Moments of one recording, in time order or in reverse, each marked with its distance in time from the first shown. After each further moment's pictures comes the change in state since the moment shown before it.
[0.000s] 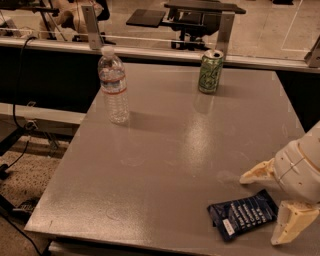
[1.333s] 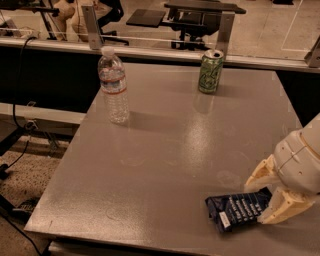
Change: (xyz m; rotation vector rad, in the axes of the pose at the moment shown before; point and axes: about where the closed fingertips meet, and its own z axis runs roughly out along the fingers) arm -0.012 -0.004 -0.016 0.007 -0.039 0.057
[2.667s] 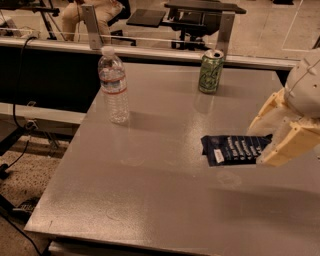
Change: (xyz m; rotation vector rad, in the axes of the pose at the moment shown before) arm -0.047 -0.050 -0.101 0.046 -0.072 0.151
